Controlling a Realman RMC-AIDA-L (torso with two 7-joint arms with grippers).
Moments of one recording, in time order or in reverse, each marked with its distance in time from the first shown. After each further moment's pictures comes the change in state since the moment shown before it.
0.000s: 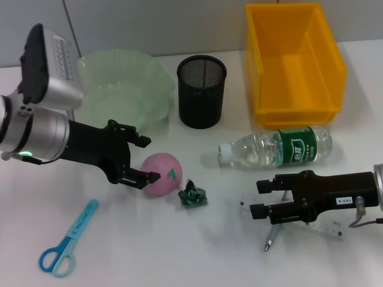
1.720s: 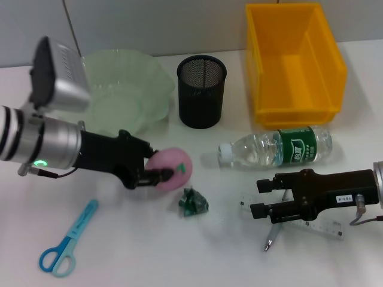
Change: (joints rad) left arm -0.014 0.000 -0.001 -0.132 -0.102 -0.033 -0.033; right arm 0.011 -0.006 -0.007 -0.003 -0.007 0.000 0.008
